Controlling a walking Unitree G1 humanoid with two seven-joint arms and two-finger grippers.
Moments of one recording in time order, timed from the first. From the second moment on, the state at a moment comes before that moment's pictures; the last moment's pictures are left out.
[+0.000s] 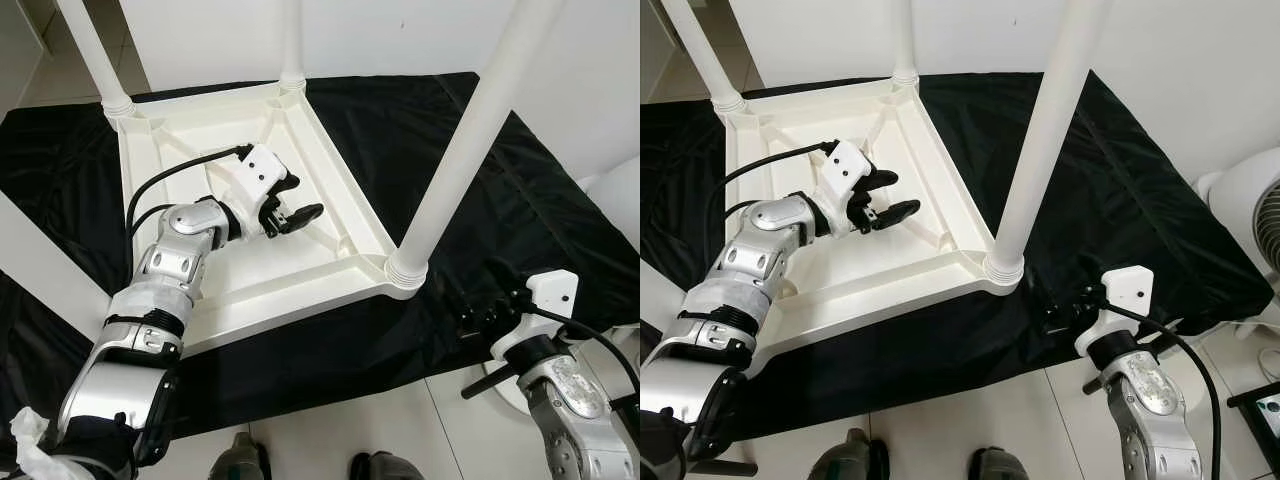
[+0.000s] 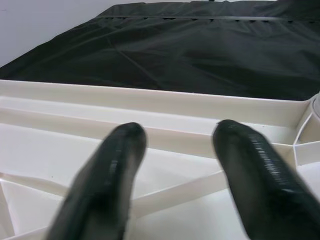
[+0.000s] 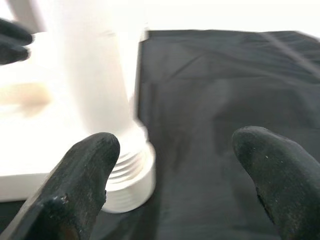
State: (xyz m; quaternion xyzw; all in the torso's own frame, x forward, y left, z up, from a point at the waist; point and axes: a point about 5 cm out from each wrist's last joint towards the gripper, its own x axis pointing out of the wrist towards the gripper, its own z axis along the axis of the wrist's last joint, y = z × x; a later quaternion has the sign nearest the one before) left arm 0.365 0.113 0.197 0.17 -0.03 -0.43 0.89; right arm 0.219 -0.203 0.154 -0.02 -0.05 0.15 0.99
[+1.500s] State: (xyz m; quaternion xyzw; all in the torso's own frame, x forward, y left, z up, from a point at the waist) left arm 0.341 0.142 0.200 0.15 -0.01 -0.45 0.88; right arm 0.277 -0.160 0.157 -0.05 -0.01 0.40 0.92
